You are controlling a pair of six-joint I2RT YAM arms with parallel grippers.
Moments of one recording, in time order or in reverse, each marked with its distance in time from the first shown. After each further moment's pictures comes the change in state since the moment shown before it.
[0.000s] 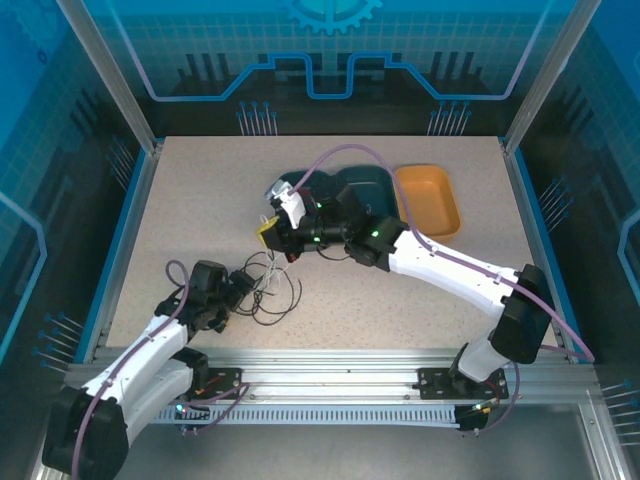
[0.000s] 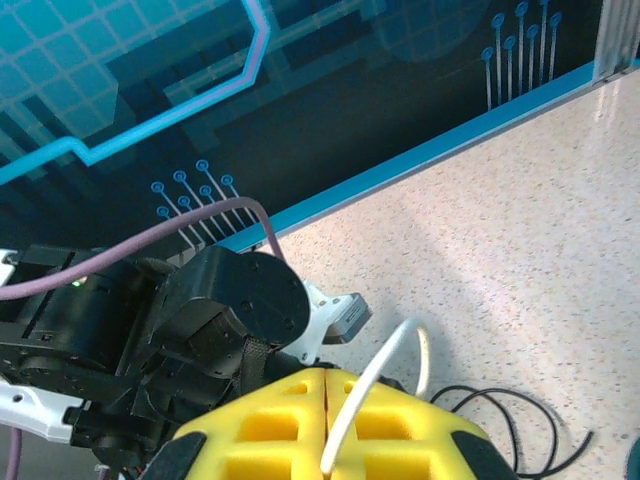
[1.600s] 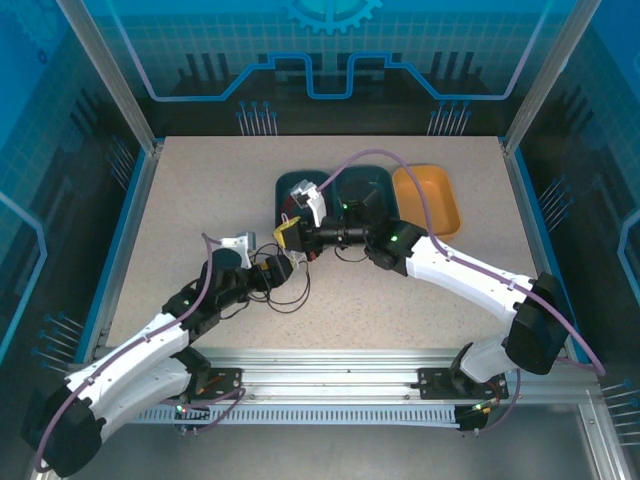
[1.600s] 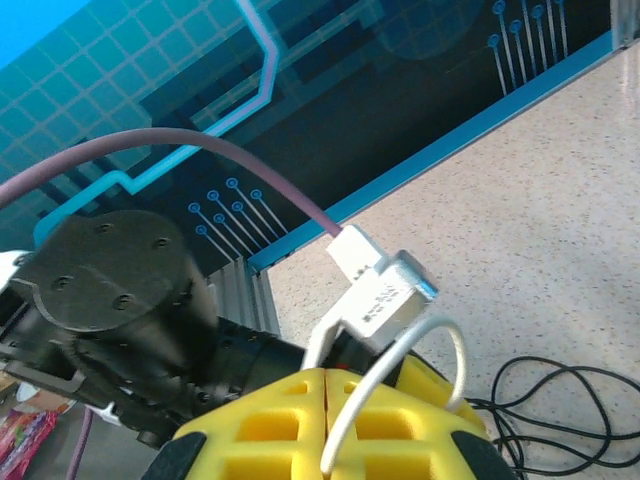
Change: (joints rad) left arm -0.301 -0.020 0.101 0.385 -0.019 0.388; right arm -0.078 -0.093 -0.184 0.142 -0.137 0.136
